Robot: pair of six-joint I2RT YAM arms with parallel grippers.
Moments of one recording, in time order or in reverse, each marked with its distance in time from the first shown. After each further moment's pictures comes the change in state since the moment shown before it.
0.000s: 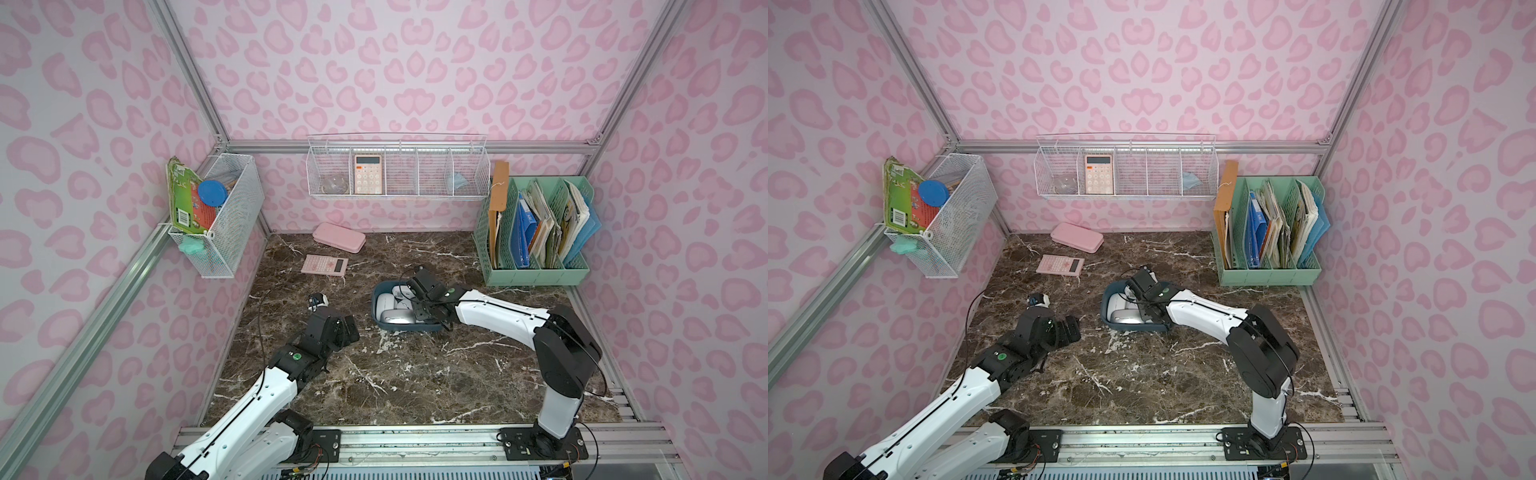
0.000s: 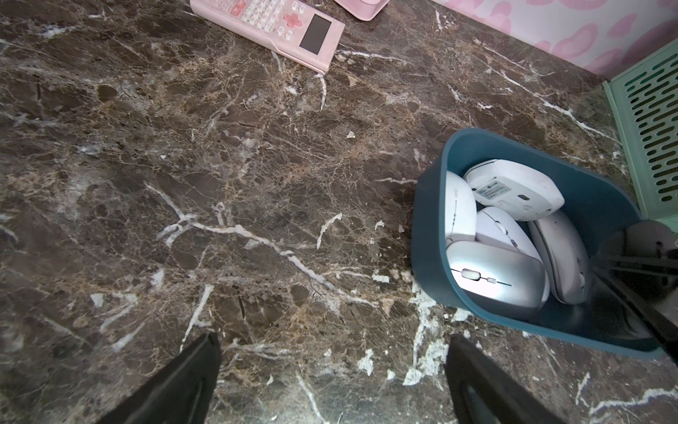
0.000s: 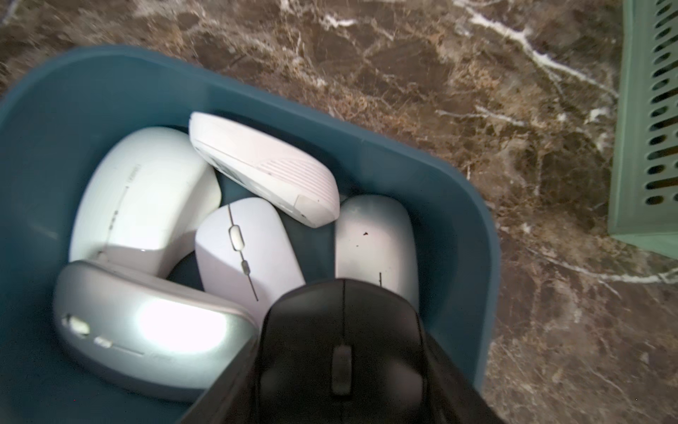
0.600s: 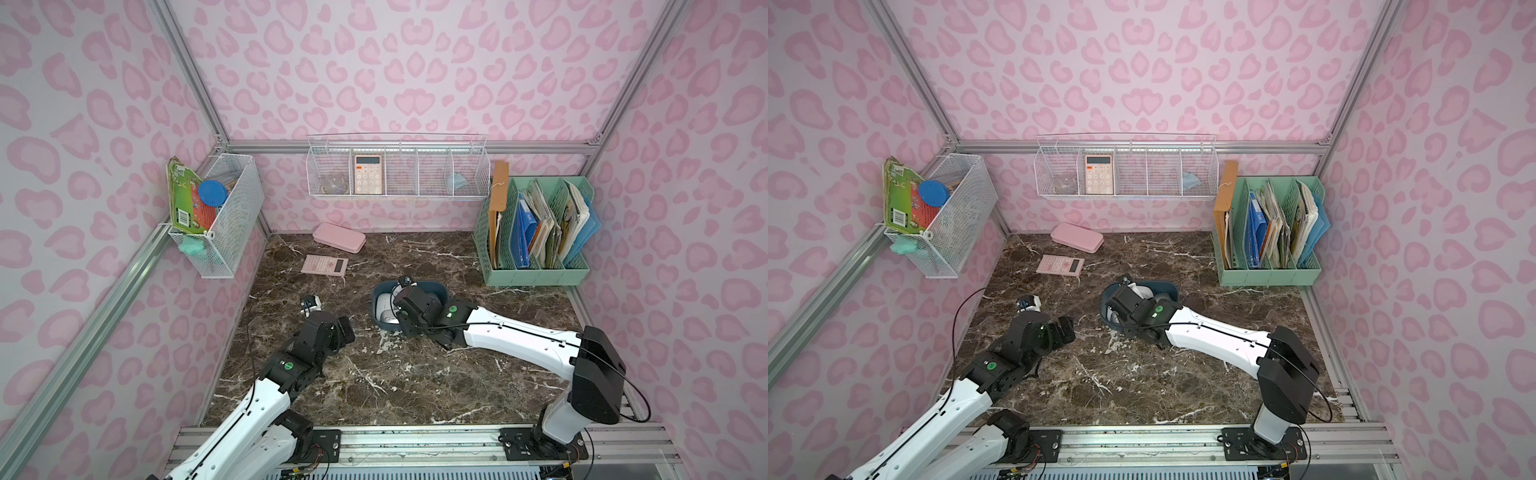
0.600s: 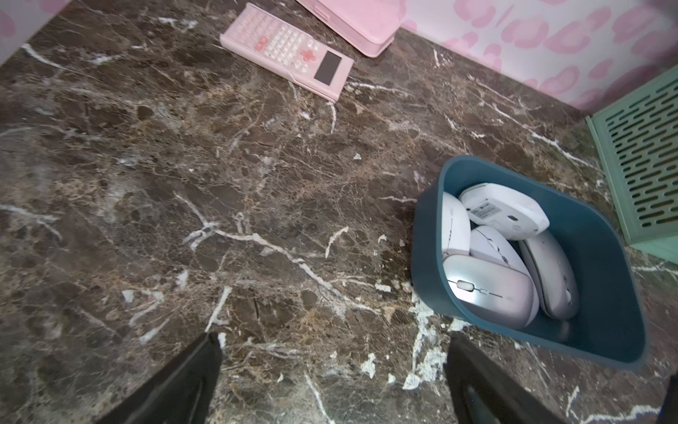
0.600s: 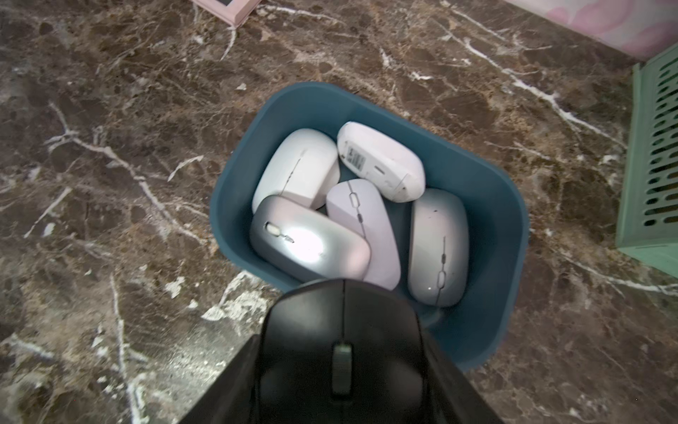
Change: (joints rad) left arm -0.001 -0.128 -0.018 -0.051 -0.075 -0.031; right arm 0.241 -0.143 -0.005 -0.085 0.030 0.055
